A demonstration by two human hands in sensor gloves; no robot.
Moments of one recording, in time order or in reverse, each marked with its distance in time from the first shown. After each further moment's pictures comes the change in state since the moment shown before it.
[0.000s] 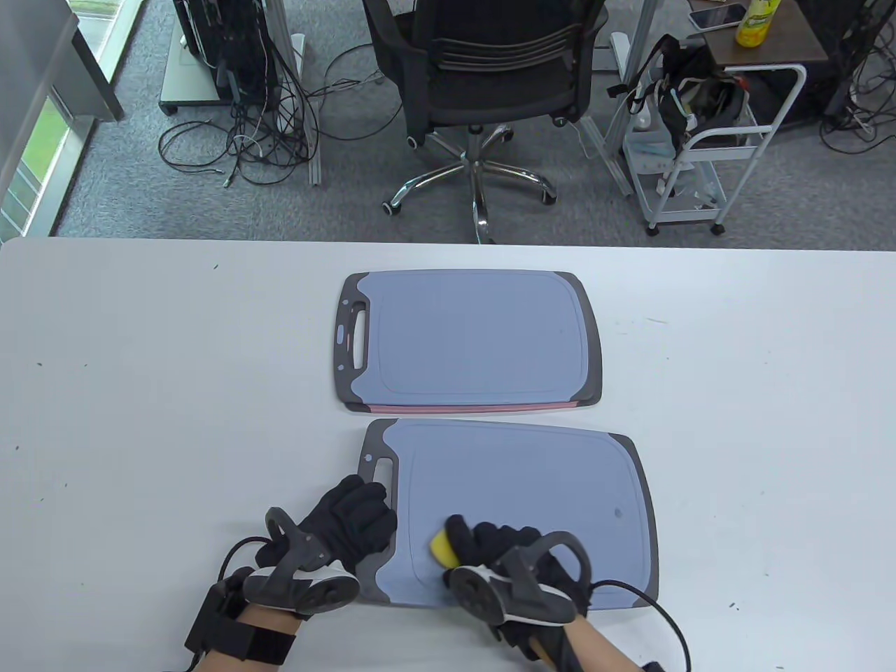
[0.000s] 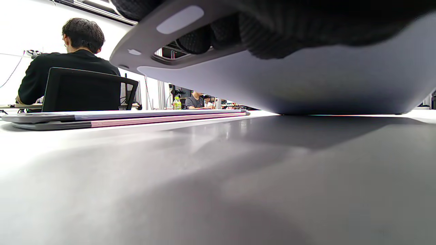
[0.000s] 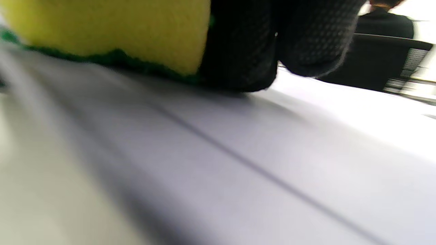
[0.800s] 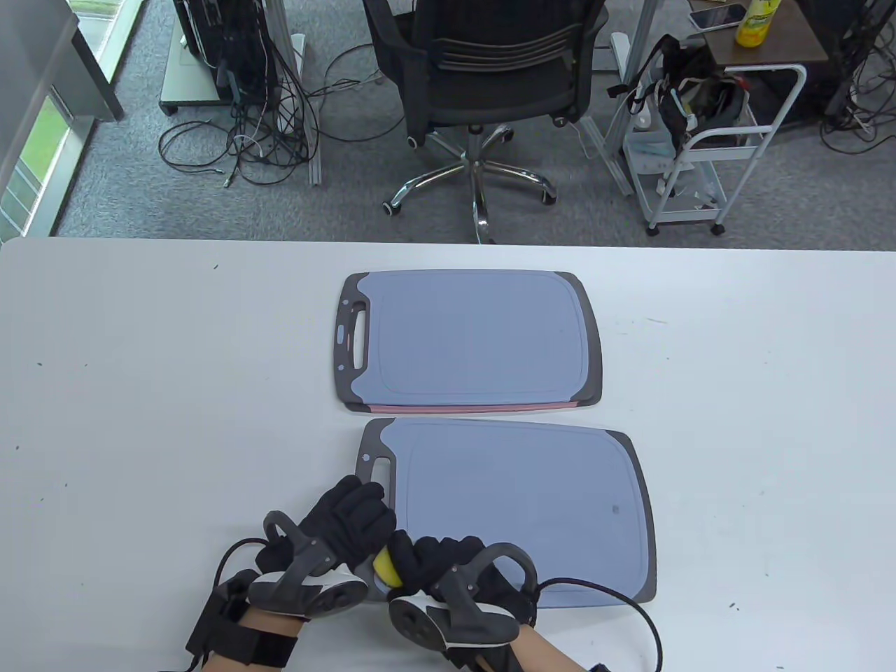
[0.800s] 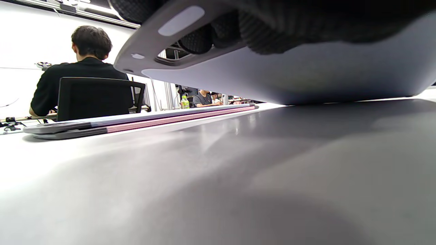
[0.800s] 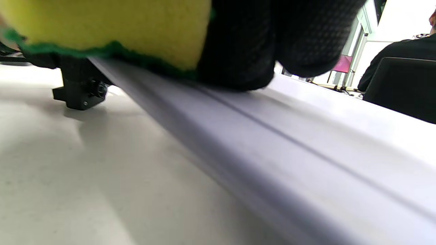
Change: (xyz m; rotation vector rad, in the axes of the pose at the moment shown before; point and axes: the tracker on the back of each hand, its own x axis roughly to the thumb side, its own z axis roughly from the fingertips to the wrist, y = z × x) left_hand 0.004 0.001 0.001 -0.016 0.031 -0.075; right_hand 0.086 -0.019 -0.020 -0.062 -0.214 0.011
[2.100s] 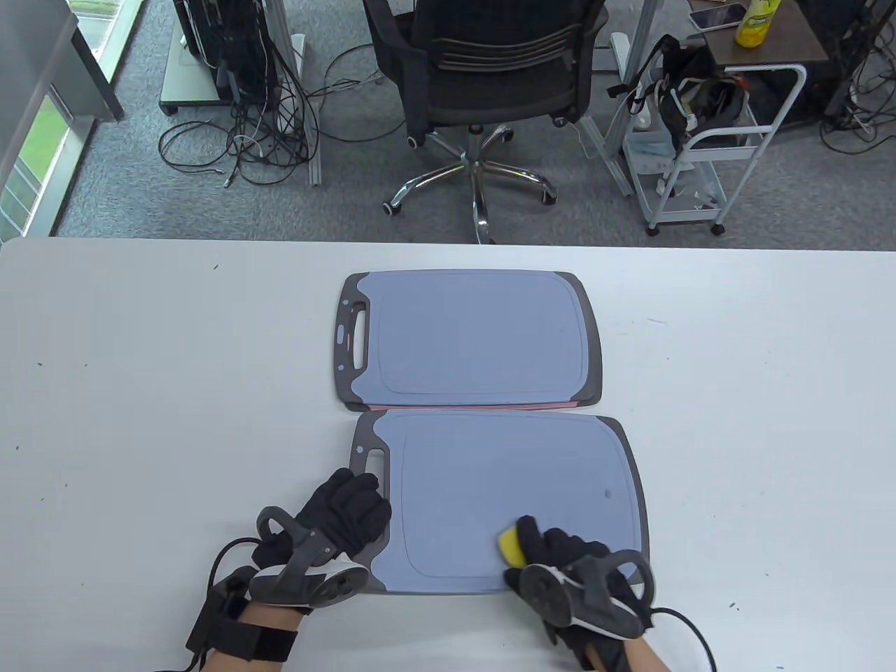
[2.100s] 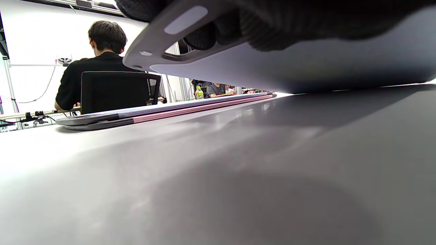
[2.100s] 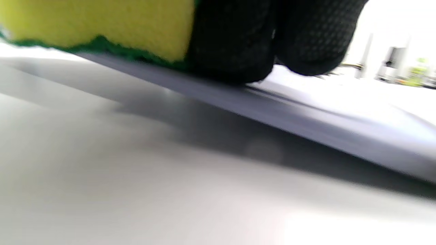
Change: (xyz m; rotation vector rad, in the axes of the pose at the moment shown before) left_hand -0.006 0.000 -0.006 -0.060 0.052 -0.043; right_hand -0.140 0.043 0.103 0.078 0.399 -0.041
